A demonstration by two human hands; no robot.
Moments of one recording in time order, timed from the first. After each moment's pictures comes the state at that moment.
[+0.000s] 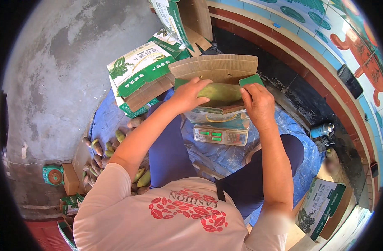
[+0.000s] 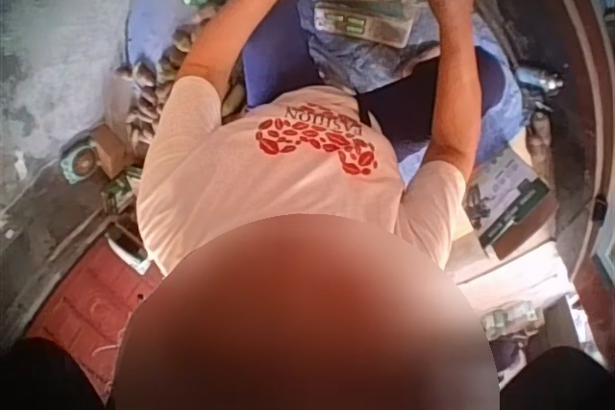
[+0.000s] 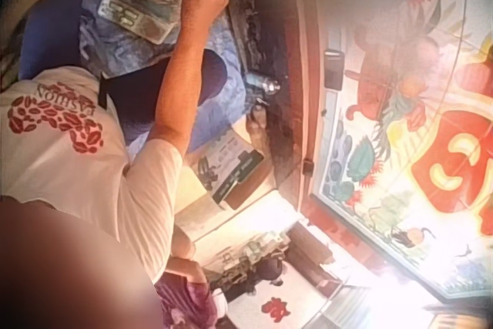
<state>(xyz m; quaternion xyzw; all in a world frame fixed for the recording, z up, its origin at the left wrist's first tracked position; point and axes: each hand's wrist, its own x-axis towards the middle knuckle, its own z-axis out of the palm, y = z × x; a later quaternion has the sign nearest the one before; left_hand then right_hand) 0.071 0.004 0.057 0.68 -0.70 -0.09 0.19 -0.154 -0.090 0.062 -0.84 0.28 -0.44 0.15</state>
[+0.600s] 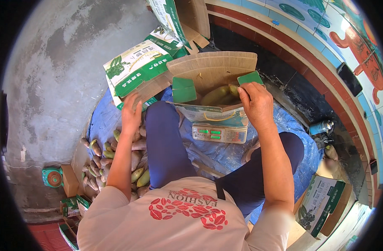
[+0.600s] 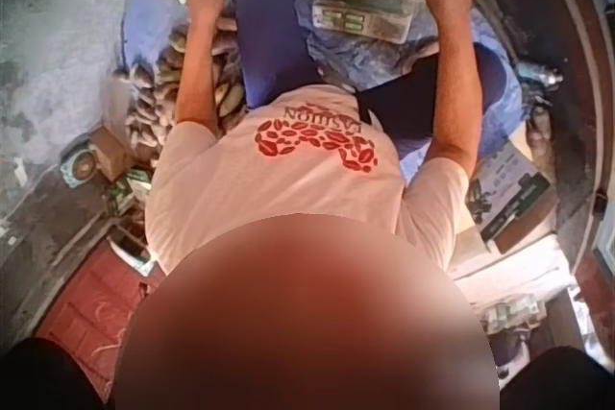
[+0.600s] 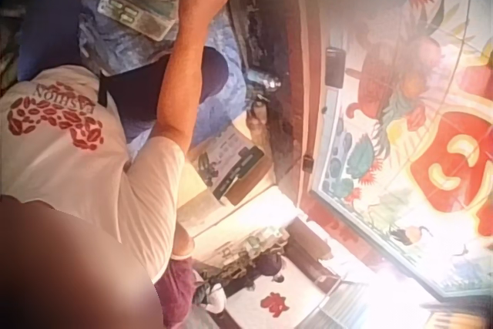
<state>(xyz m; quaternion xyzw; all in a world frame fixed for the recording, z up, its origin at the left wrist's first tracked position) 0.164 0.134 0.041 0.78 -0.51 0.11 0.34 -0.151 -0.086 0.063 -0.85 0.27 -0.43 0.15</state>
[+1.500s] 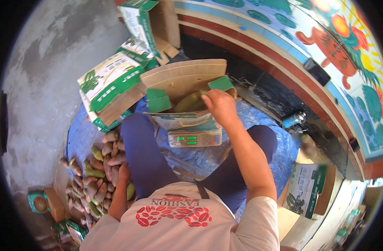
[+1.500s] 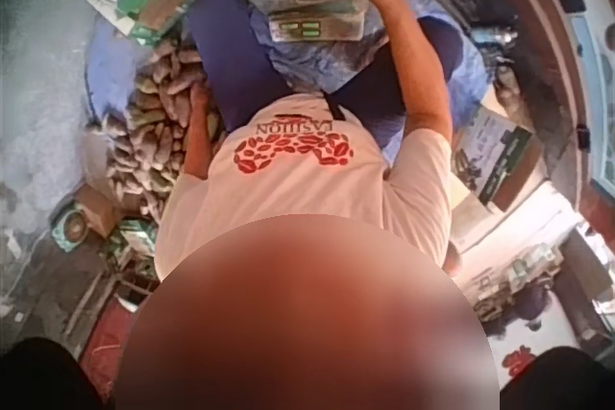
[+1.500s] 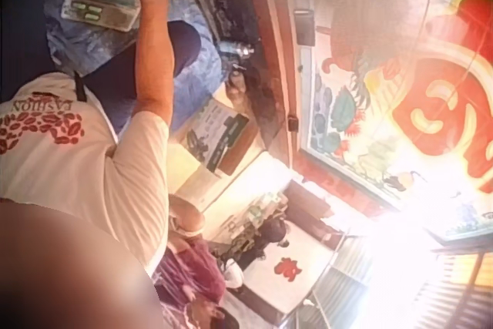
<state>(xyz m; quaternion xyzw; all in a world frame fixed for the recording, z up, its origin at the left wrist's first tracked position) 0.176 0.320 -0.192 0.91 -0.33 -0.20 0.14 -0.135 -0.092 0.027 -0.87 0.29 -0.37 0.13</state>
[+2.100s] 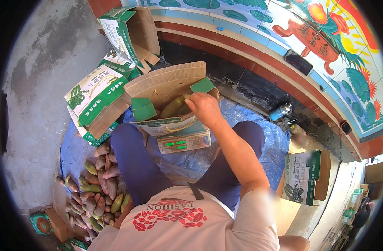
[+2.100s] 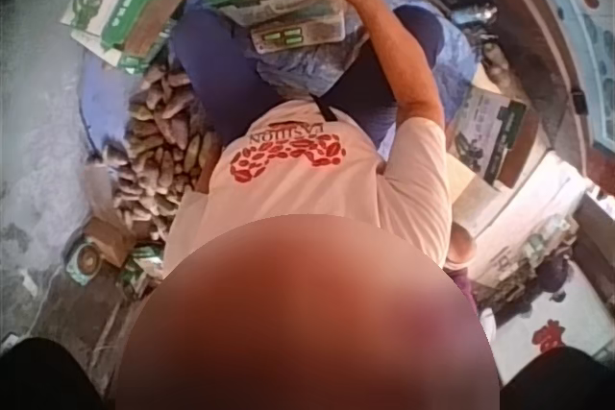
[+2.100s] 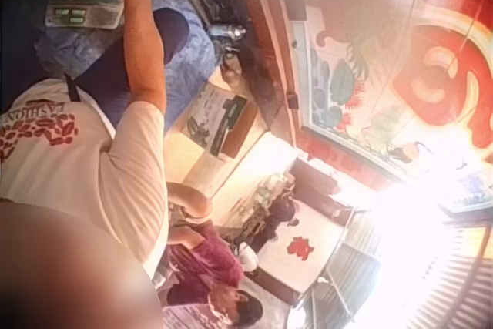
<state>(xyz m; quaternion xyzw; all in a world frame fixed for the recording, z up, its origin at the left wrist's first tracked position) 0.144 0.422 -0.340 0.88 -0.37 -0.30 0.04 -0.139 -0.090 0.029 -0.88 0.30 -0.34 0.14</state>
